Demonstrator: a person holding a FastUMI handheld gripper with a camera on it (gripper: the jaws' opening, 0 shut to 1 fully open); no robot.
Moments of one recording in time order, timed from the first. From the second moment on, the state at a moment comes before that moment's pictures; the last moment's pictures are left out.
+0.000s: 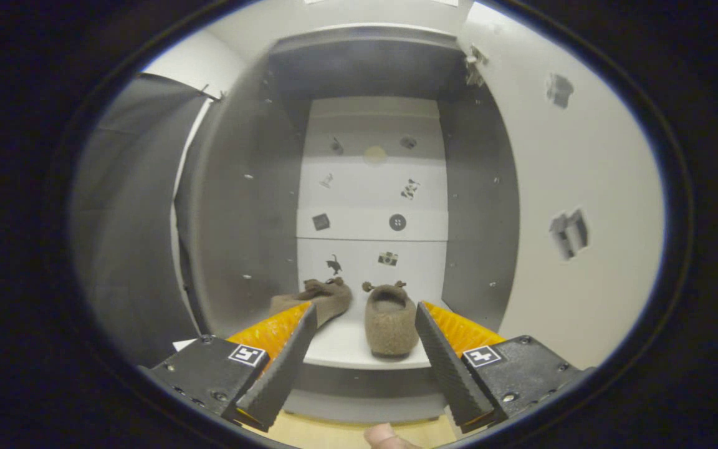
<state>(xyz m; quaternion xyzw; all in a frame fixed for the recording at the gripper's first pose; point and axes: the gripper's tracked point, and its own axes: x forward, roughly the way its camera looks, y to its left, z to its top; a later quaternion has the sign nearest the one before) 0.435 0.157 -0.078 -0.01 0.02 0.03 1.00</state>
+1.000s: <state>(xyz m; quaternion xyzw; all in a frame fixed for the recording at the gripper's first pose) 0.081 0.047 -0.038 -0.04 -0.08 0.03 1.00</state>
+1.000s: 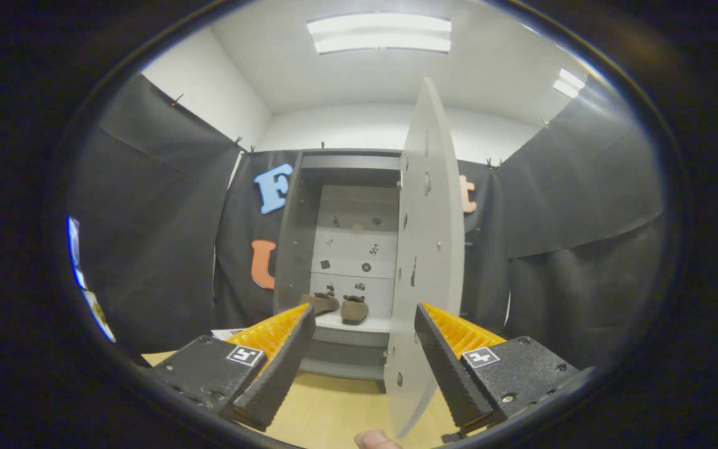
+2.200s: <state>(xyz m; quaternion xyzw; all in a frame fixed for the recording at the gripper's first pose) 0.172 -0.294 -0.054 -0.03 -0.02 -0.05 1.00</state>
